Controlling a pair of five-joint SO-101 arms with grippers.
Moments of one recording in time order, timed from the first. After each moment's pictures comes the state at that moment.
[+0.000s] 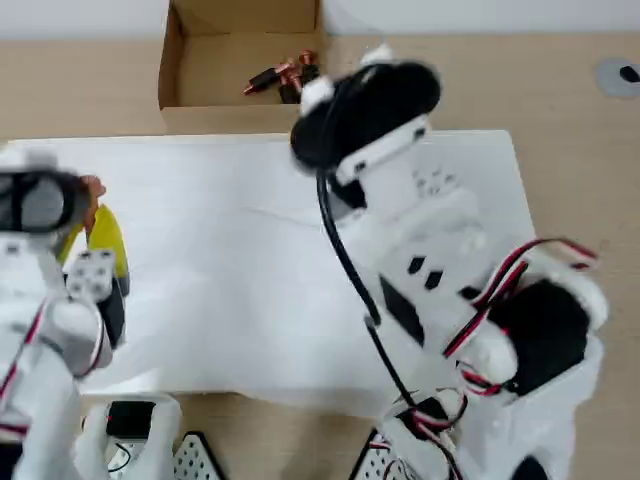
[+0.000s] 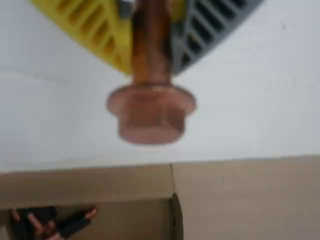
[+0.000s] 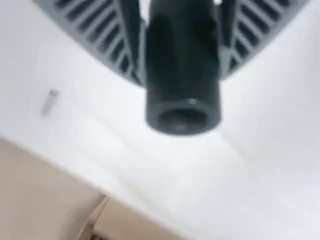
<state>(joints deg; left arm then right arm) -3.9 -64.6 6.6 88.7 -14.5 -30.6 -36.4 -13.9 98.1 -1.3</state>
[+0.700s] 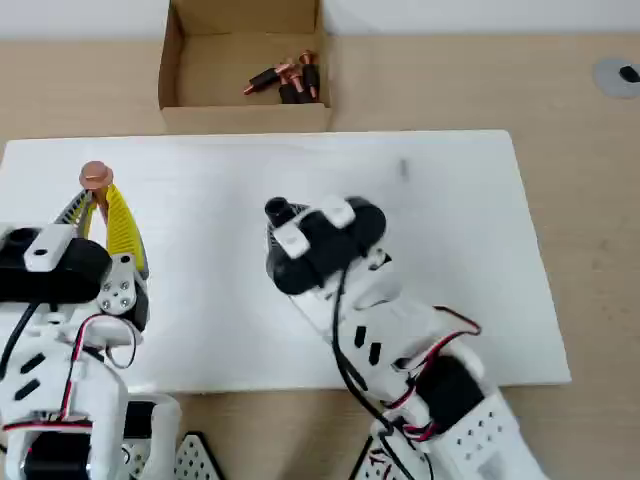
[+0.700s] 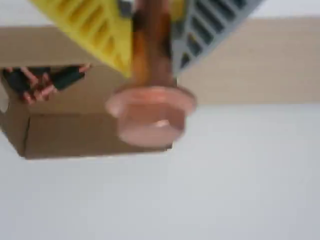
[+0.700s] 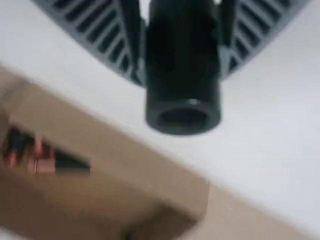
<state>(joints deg) -3.9 -95.1 53.6 48.4 -14.4 -40.0 -78.5 65.4 34.9 -1.3</state>
